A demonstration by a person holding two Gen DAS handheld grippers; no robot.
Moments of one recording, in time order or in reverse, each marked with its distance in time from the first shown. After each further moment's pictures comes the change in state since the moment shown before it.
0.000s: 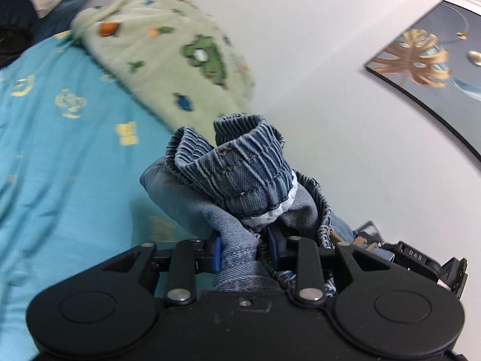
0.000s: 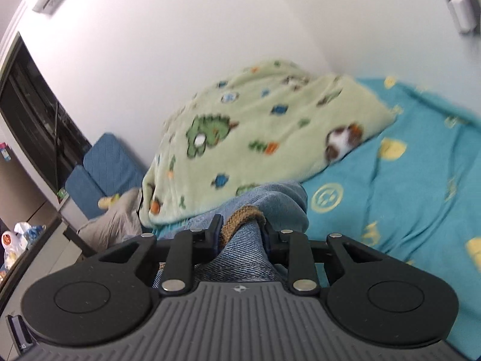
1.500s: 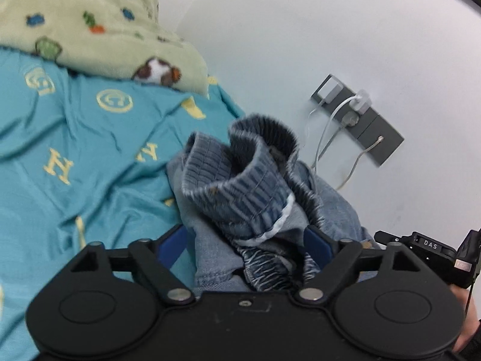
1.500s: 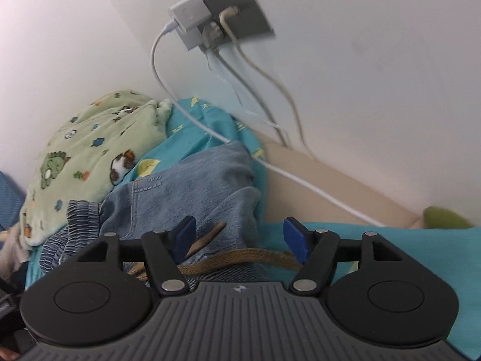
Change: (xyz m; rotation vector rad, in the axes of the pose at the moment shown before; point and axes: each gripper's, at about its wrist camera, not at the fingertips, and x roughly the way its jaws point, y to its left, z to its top) left arm 0.197 -0.130 -0.169 0.329 0.275 -0.067; right arm -0.174 -0.263 -0.012 0.112 -0.049 -0.441
